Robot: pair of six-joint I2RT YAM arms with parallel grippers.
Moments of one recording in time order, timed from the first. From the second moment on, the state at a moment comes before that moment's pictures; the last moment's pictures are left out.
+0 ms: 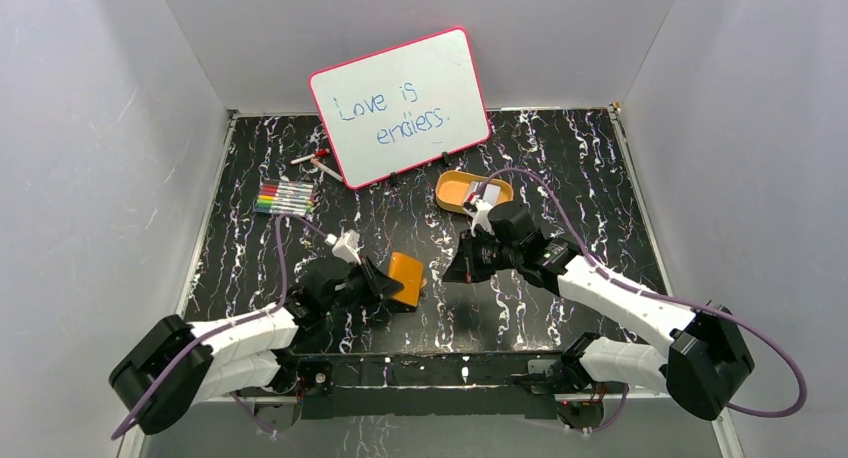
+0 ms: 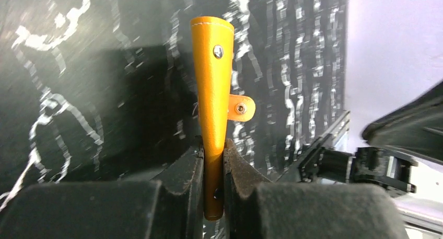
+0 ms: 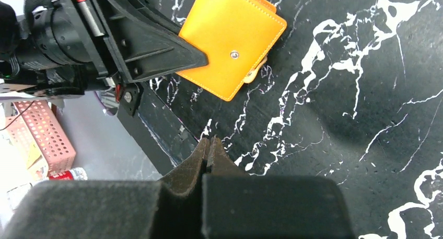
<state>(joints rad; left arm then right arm) -0.75 1.04 0.20 0.39 0.09 -0.98 0.76 1.12 0.72 -0.27 -0.41 0.59</state>
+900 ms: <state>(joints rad) -0.94 1.32 0.21 0.59 -0.27 -1.21 0.77 1.42 0.72 -0.14 -0.33 0.67</state>
